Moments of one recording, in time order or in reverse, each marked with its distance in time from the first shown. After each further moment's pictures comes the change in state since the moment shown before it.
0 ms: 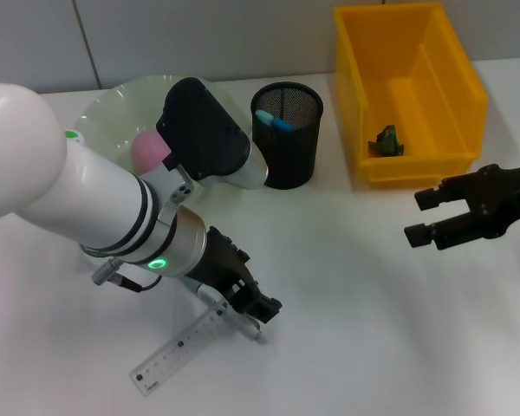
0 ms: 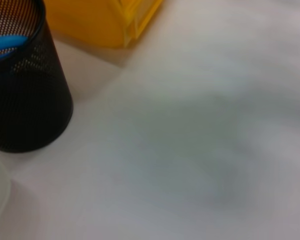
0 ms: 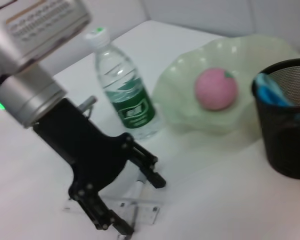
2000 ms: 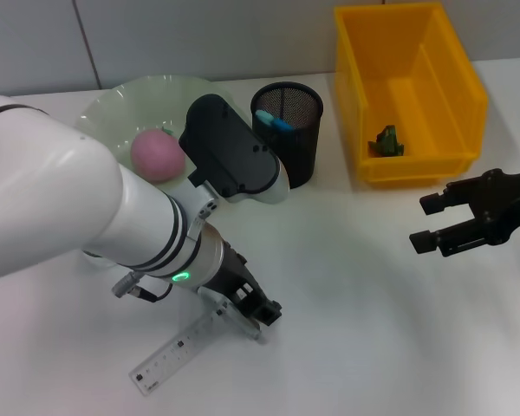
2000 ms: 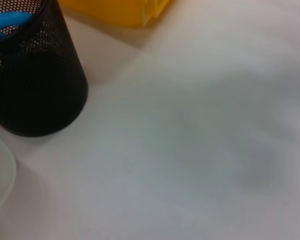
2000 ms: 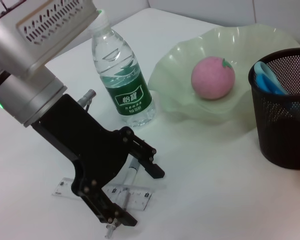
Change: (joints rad) left arm -0.027 0.000 0.153 0.004 0.116 -0.076 -0.226; right arm -0.002 0.005 0.012 -0.003 -0.041 0.009 -0.037
